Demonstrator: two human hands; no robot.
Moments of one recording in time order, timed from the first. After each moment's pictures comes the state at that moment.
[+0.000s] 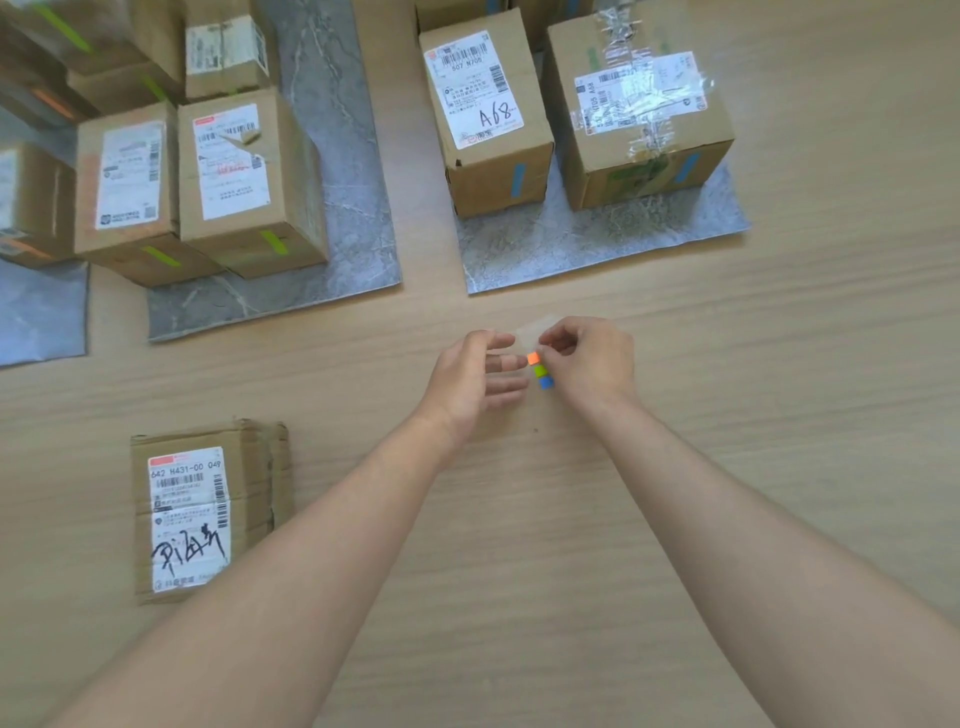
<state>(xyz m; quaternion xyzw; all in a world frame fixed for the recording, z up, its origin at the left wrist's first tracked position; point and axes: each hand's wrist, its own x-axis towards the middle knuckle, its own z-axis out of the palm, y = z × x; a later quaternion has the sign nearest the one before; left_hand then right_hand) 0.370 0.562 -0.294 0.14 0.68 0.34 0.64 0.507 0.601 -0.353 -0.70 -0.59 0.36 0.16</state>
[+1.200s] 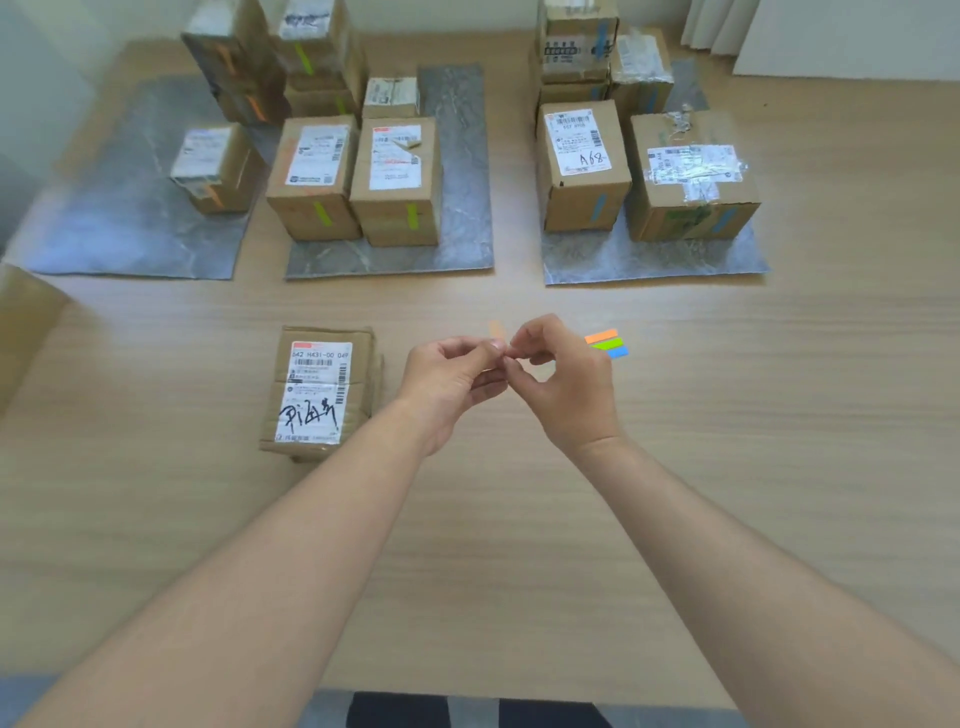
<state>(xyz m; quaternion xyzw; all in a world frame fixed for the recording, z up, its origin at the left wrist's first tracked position) 0.298 0.425 -0.230 0.15 0.61 0.50 0.60 0.440 0.457 -0.254 -0.45 -0.74 0.31 0.39</state>
